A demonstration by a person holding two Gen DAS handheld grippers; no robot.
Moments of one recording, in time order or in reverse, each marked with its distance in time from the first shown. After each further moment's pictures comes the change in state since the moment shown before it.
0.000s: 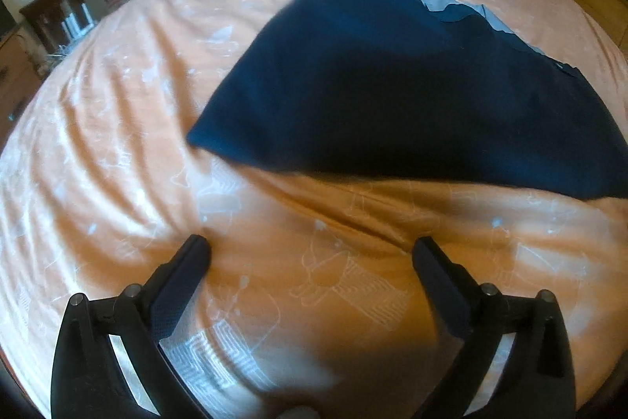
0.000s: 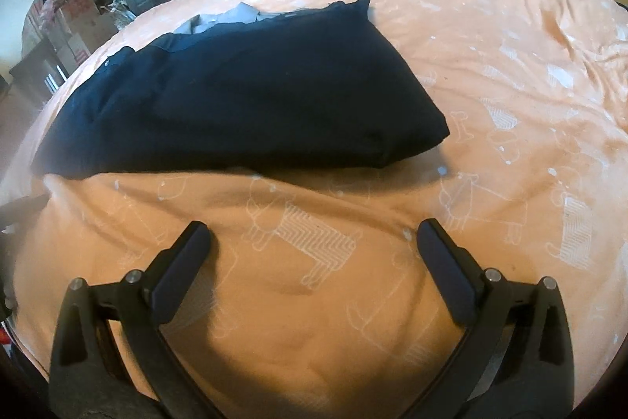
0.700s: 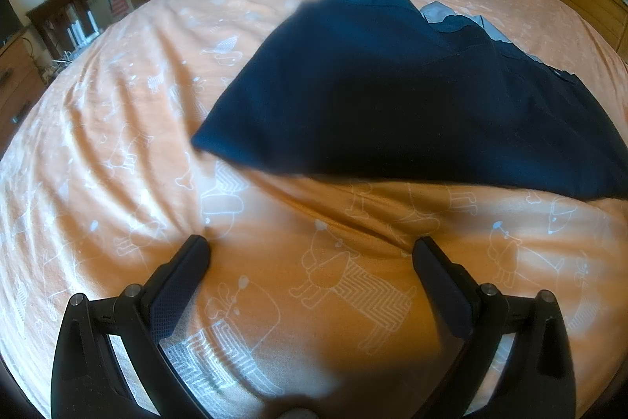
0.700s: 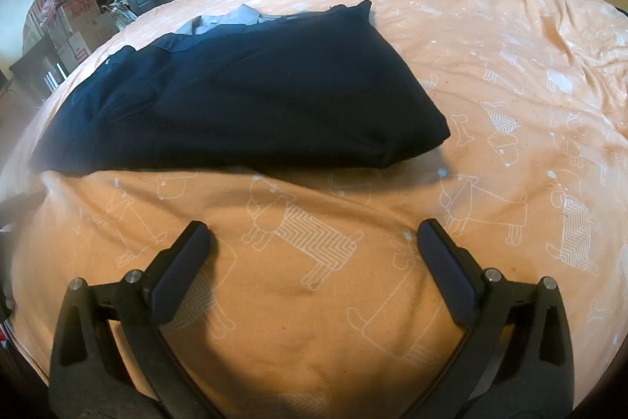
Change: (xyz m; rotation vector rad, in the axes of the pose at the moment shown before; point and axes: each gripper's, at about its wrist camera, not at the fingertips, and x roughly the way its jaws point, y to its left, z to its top) left arm -0.006 -0.003 -0.009 0.000 -0.049 0.018; right arm -0.001 0.002 -0.002 -0.004 -0.011 -0.005
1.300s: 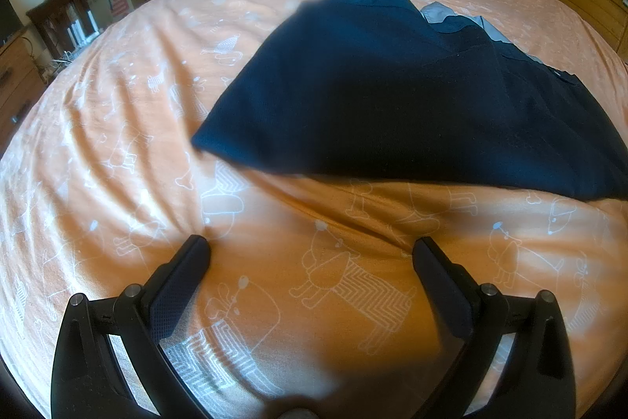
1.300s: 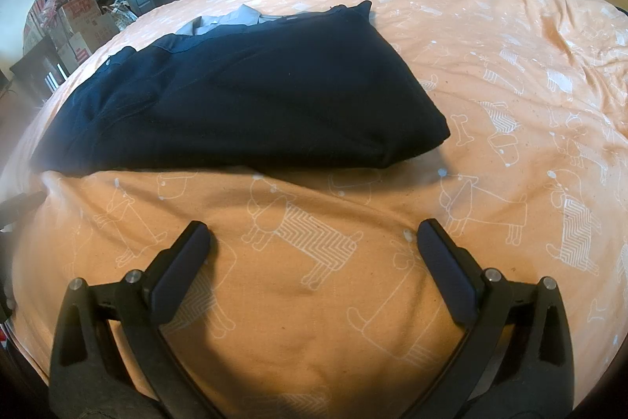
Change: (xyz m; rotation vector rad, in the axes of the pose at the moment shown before) left arm -0.001 0.001 0.000 -0.002 -0.002 0.000; right arm 0.000 0.001 0.000 0.002 -0.002 -0.001
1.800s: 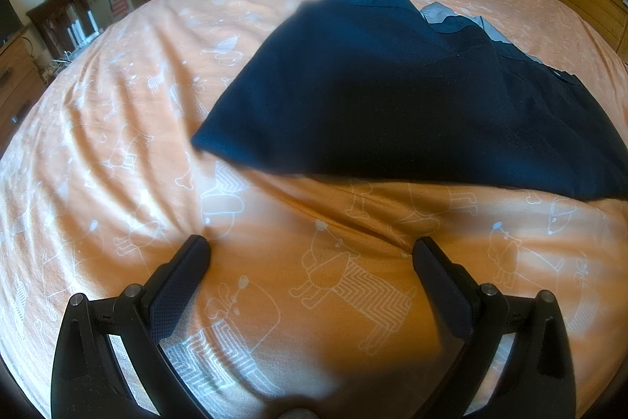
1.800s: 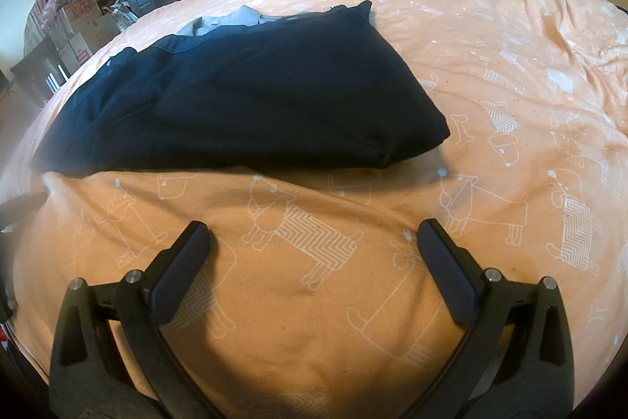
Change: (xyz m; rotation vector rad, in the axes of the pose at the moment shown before) left arm 0.000 0.000 0.000 0.000 0.000 0.000; right arm 0.001 0.002 0.000 0.002 -0.002 -0.001
